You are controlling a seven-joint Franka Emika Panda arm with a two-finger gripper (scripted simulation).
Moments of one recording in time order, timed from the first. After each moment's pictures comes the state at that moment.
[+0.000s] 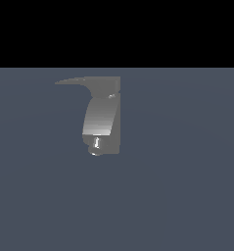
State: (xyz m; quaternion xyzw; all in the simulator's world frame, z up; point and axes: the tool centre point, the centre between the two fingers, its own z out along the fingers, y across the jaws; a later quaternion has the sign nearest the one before) arm -0.250 -0.007 0.510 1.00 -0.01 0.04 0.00
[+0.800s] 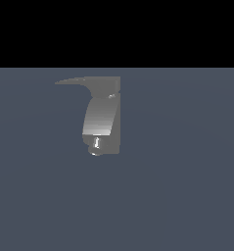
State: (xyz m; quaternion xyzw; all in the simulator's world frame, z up) arm -0.244 0.013 0.495 1.00 -0.06 0.04 0.00
